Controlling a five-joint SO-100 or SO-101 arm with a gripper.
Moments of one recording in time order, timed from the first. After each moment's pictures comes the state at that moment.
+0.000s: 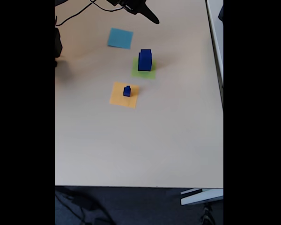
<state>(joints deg) 10.5 91.2 57.3 68.0 51.9</state>
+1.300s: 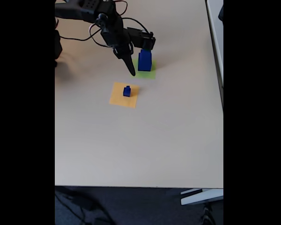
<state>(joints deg) 20.5 88.7 86.1 68.9 59.7</state>
